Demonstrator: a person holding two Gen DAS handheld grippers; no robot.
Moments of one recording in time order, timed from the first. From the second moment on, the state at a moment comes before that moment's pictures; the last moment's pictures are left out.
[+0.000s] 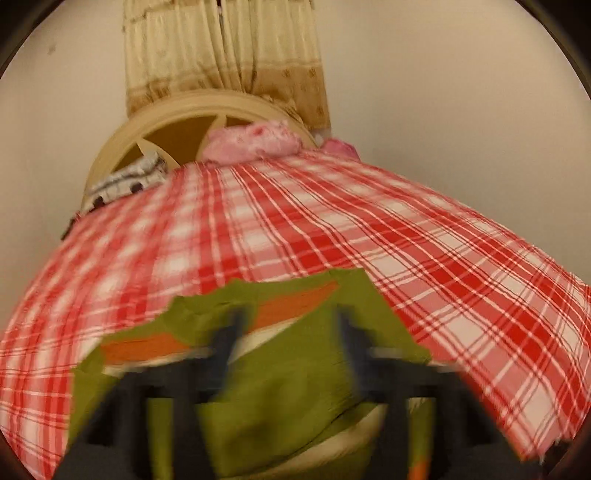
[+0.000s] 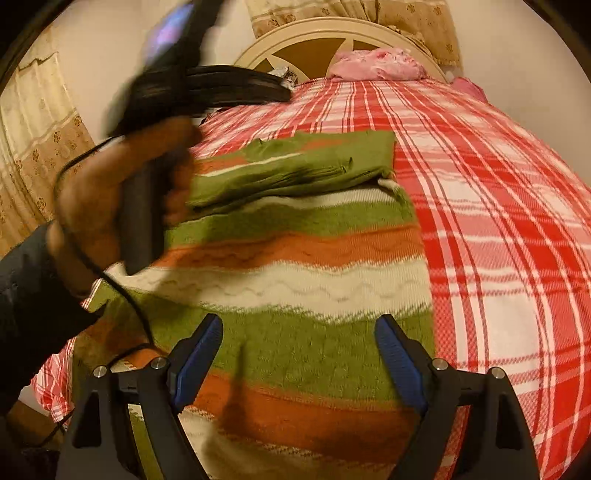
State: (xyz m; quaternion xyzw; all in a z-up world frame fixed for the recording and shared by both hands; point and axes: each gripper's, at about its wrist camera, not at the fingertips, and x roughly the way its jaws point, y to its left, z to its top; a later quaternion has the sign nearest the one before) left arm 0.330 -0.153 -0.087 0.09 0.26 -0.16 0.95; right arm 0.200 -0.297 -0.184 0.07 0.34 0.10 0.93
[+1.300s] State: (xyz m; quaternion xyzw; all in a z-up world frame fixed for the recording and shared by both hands) left arm 0.329 0.076 -0.193 -0.01 0.42 0.05 0.90; right arm 0.388 -0.299 -0.140 0.10 0.38 0.08 0.92
